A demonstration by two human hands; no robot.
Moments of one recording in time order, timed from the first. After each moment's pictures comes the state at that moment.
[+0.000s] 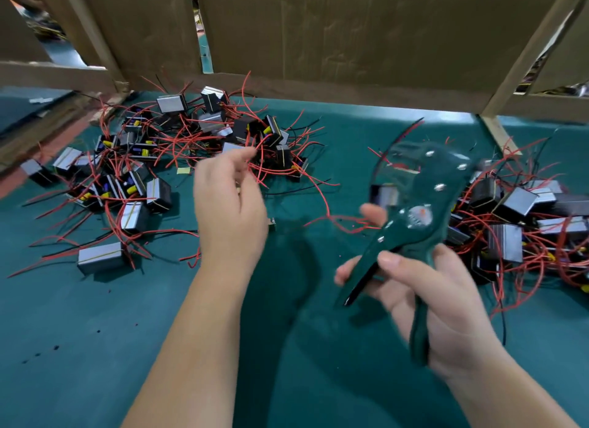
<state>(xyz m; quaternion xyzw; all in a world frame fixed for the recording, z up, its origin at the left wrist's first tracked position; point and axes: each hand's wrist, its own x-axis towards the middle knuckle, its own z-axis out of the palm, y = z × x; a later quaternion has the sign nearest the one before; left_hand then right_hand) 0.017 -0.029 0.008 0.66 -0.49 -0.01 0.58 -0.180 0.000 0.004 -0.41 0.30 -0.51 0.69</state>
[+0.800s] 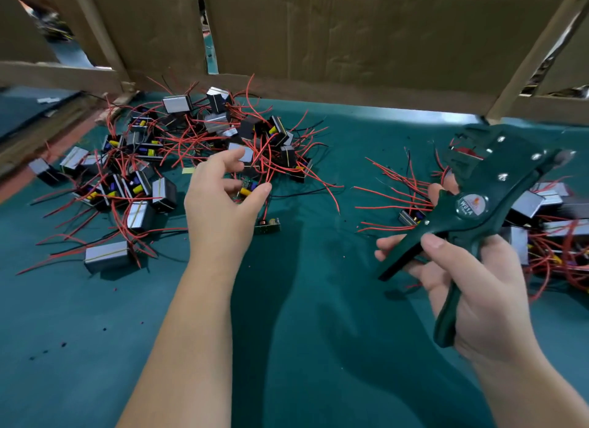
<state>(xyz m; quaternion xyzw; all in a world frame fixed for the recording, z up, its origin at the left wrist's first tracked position) 0.042 -0.037 -0.004 0.69 -0.47 -0.08 0.54 -0.201 -0.011 0.010 -0.52 0.33 -0.58 0.53</state>
